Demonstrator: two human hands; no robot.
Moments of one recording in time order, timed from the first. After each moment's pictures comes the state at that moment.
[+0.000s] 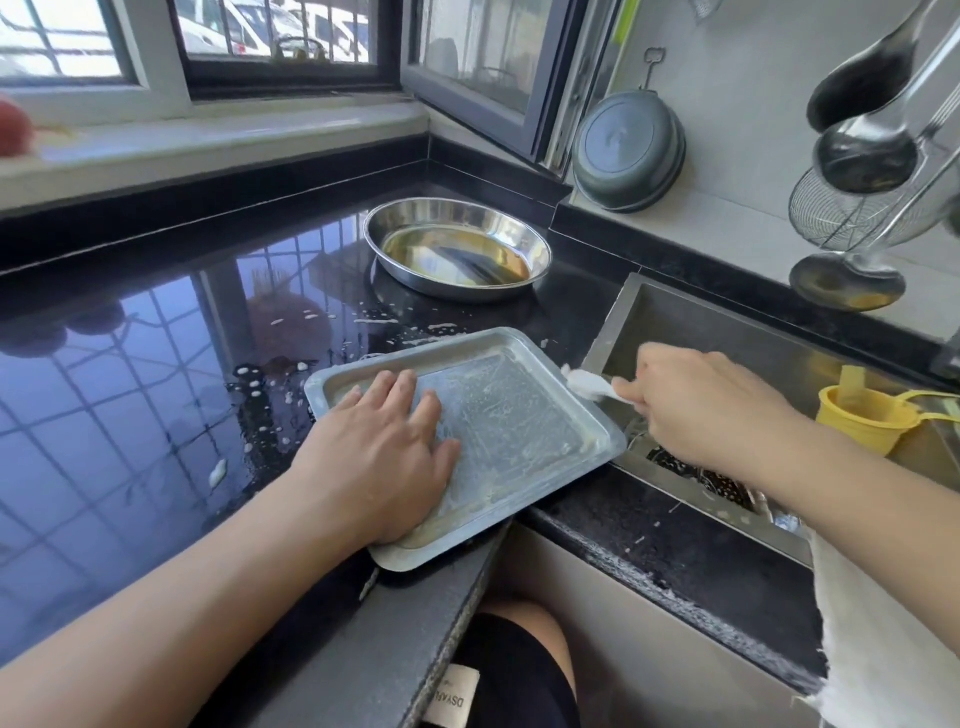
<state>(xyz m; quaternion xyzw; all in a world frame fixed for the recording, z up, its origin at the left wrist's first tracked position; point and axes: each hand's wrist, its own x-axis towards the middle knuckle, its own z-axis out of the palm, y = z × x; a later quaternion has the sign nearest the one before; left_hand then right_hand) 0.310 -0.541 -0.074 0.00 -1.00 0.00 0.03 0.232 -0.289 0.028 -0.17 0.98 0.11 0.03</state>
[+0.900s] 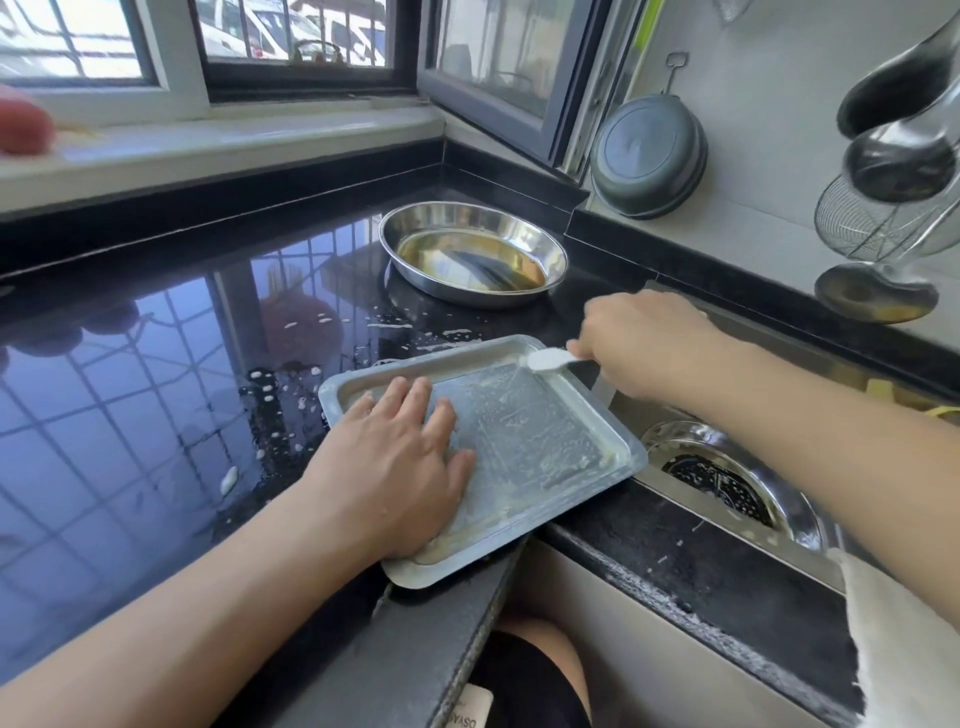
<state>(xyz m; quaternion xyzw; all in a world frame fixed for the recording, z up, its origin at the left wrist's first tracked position) 0.313 -0.541 -0.073 -0.01 -1.00 0.01 0.03 0.177 -0.350 0.035 -0.32 0.91 0.27 -0.05</state>
